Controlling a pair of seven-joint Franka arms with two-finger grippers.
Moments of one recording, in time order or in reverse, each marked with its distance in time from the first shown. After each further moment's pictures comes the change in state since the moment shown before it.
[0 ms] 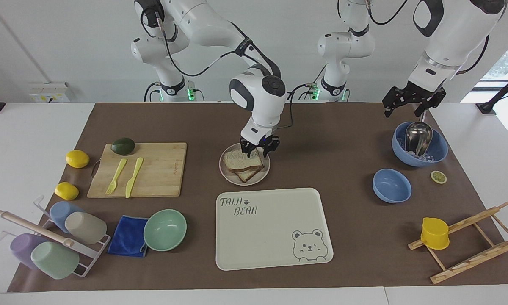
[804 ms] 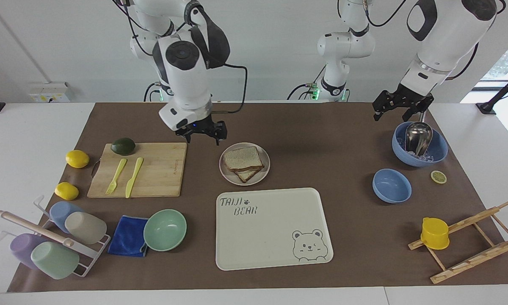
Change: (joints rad) left arm -0.091 0.049 -0.017 -0.099 -0.158 0.190 -0.140; right arm -0.374 -0.328 -0.095 0.040 0.122 -0.440 -0.301
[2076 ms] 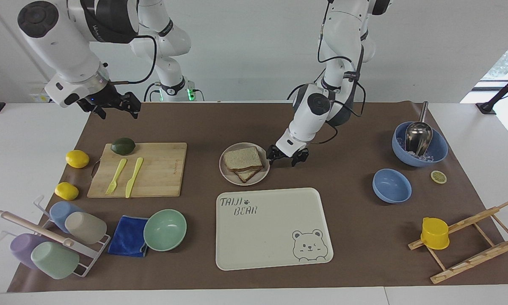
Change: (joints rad) left arm -0.425 0.305 -0.008 -0.240 -0.156 0.605 -0.210; right arm -0.102 -0.028 -0.191 0.045 0.000 -0.167 -0.444
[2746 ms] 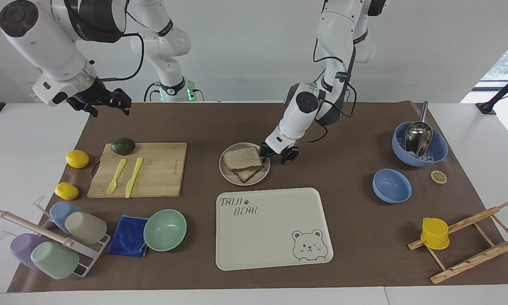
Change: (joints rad) left arm -0.039 0.005 0.000 0.000 -0.002 0.001 -0.001; right arm -0.014 -0.007 0.003 -0.013 0.000 -0.016 -0.039
